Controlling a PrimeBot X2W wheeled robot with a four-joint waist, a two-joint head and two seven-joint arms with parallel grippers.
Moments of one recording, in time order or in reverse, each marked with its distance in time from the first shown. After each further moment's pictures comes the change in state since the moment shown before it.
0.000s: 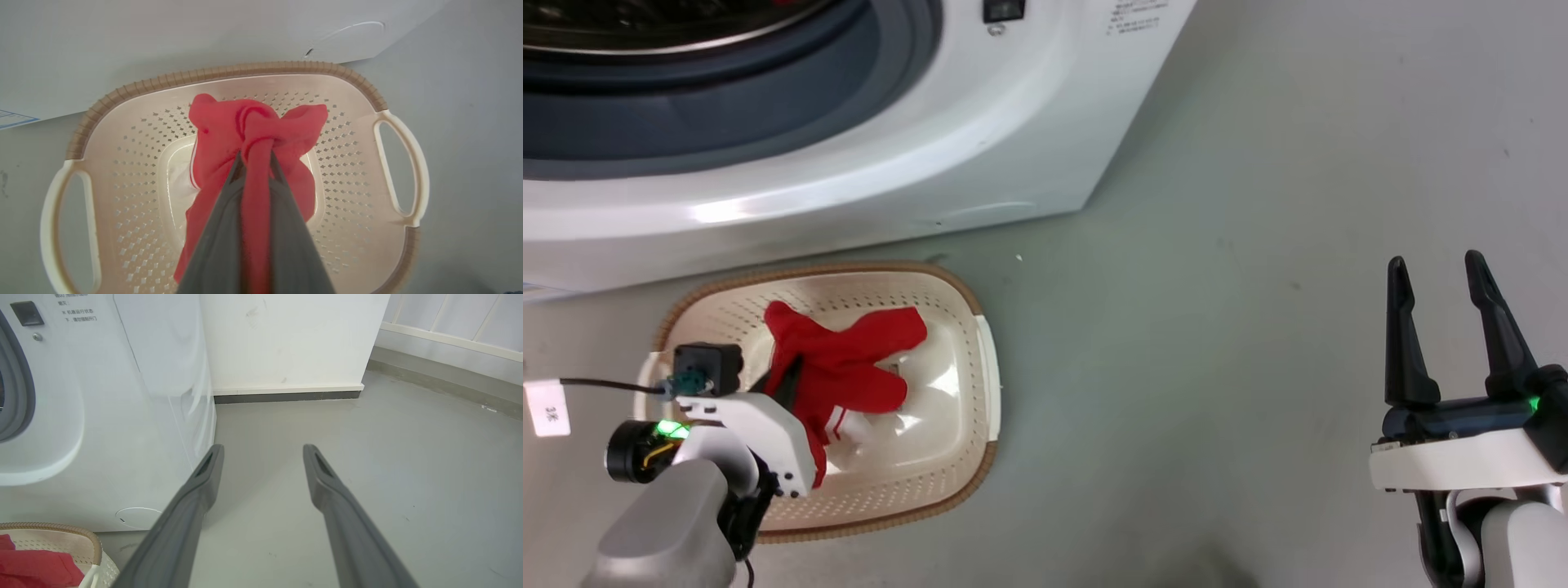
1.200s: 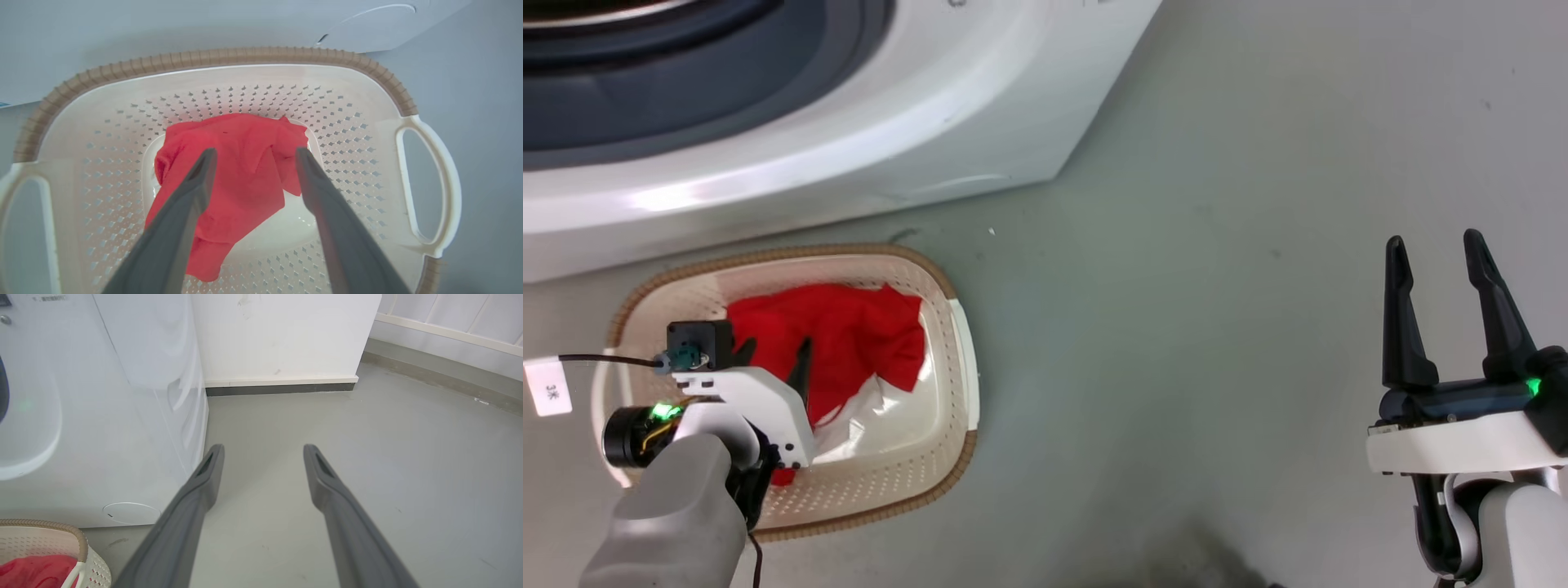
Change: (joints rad) left arm -0.158 -0.105 0.035 0.317 0.028 -0.037 -0.054; right arm -0.041 0.000 0.010 0.003 0.016 0.000 0.000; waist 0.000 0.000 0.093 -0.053
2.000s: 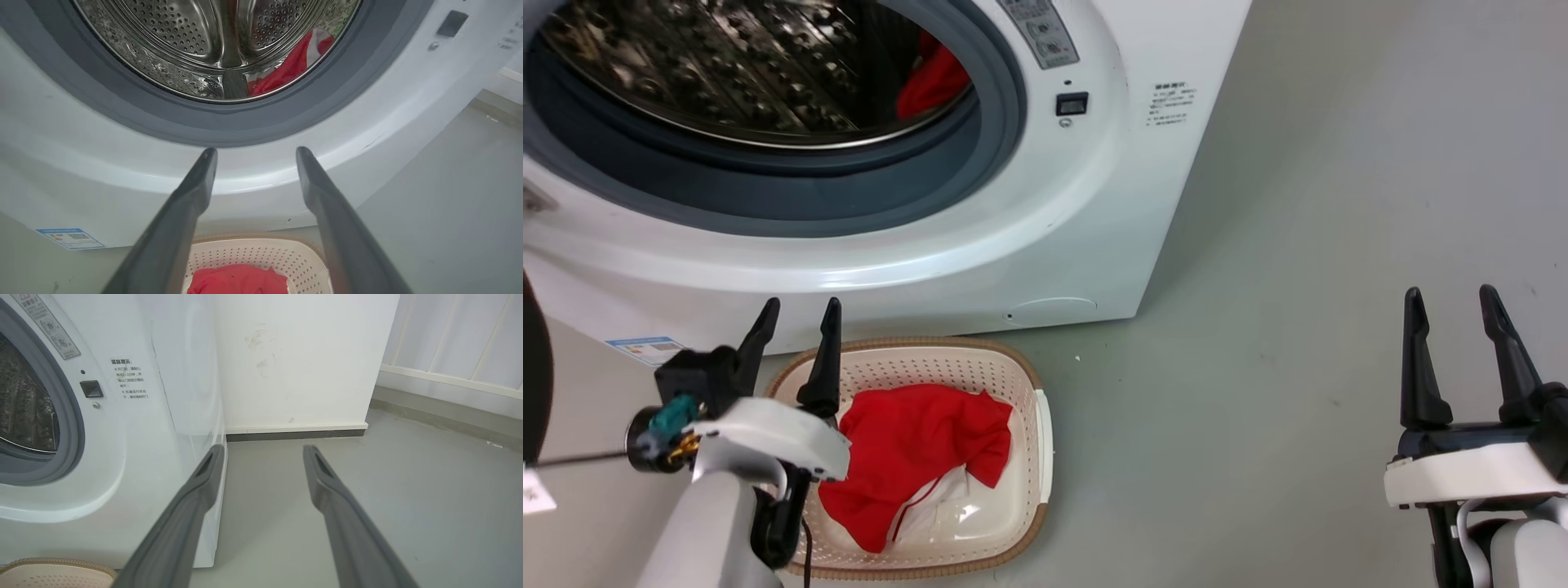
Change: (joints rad) left arm 0.358 -0.077 0.460 -0.701 0.337 0.009 0.000; right arm 0.054 0.000 -0.068 0.072 -0.043 0.000 0.000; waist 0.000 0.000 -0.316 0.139
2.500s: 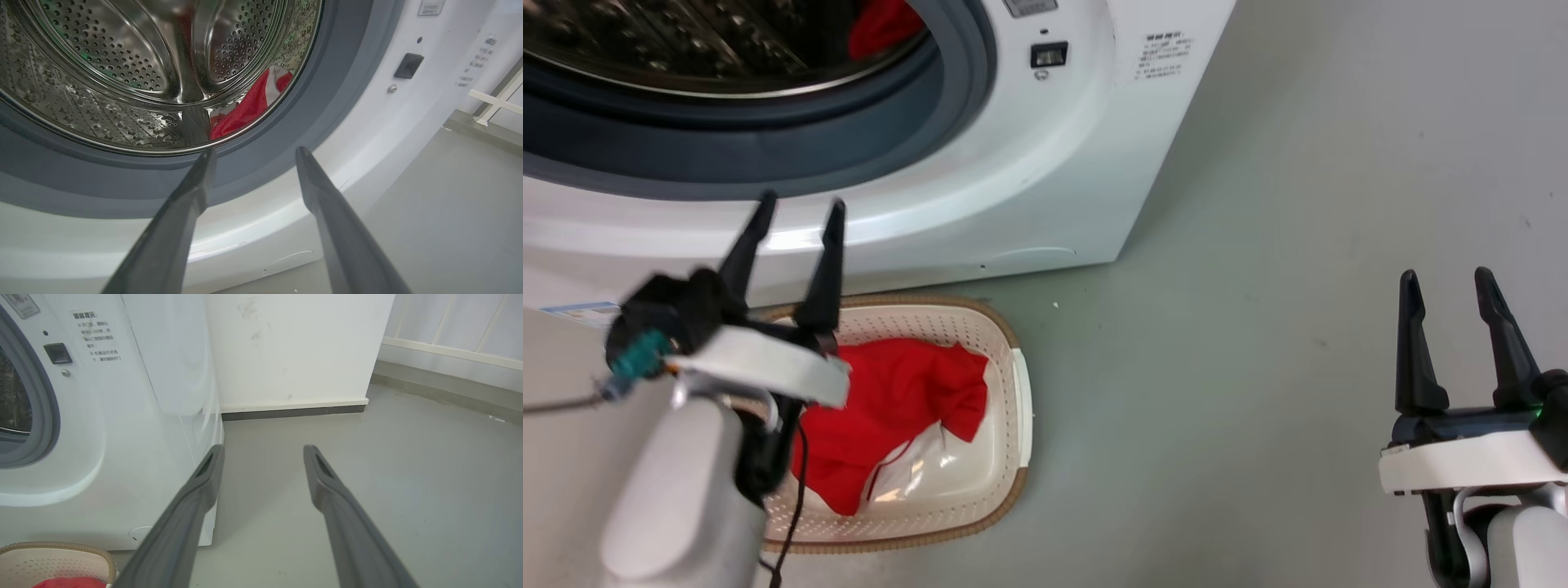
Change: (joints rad) left arm -0.035 0.019 -0.011 -0.229 0.022 -0.010 0.000; right arm -0.015 0.000 0.018 -0.018 0.030 0.000 0.000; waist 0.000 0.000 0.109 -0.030
